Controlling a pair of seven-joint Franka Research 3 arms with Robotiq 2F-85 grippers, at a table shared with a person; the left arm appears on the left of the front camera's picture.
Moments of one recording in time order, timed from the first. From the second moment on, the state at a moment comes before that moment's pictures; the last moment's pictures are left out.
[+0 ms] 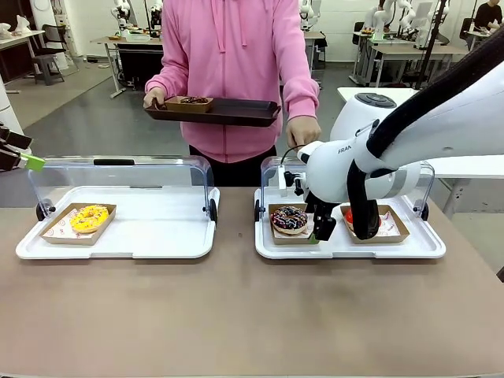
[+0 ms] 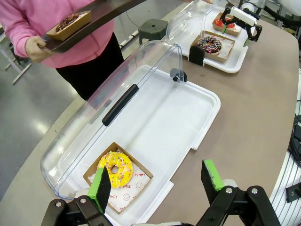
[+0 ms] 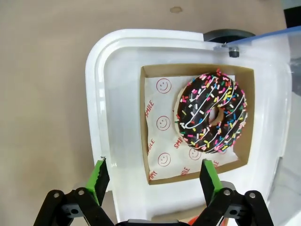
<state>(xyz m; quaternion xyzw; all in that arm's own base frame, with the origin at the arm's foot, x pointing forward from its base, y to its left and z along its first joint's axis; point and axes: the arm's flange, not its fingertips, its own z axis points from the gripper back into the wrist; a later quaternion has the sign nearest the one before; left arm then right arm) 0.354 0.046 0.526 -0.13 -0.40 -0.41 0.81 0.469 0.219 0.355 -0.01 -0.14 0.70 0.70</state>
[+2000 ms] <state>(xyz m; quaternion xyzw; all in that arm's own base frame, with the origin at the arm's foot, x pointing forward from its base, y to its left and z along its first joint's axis) 0.354 0.046 0.526 -0.13 -0.40 -0.41 0.81 0.486 0.208 0.335 0.00 -0.08 0.71 0.70</state>
